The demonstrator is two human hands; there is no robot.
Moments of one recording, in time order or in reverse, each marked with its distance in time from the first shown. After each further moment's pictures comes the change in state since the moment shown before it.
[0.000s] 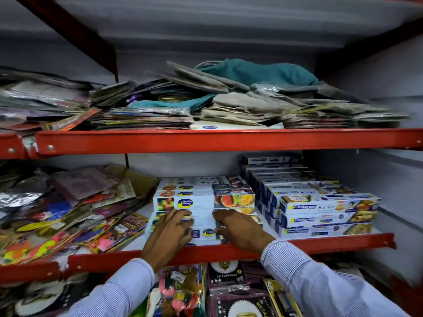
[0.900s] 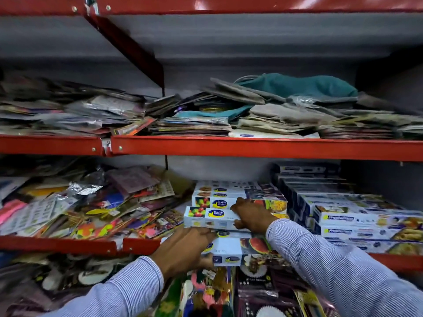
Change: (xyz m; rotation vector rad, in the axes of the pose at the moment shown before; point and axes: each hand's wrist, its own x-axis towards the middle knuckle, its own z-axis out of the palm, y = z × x) left_hand -0.066 0.019 -0.091 0.036 -0.224 0.112; right_hand 0.043 -0.038 -0.025 -0.179 -0.096 -0.036
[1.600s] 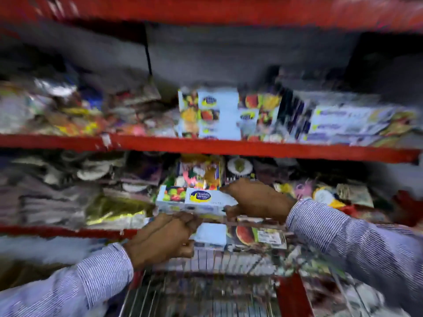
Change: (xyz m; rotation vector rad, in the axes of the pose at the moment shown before) left_hand -0.148 0.085 0.114 0.027 -0.152 0.138; right_hand -0.175 -0.074 0.091 0.159 -0.228 -0.187
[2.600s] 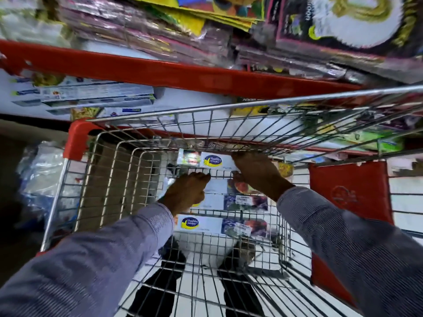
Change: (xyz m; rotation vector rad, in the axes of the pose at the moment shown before) left_hand -0.028 0.109 0.457 -0.556 -0.709 -0.284; right_hand 0.019 0.011 0.478 0.236 -0.536 0.138
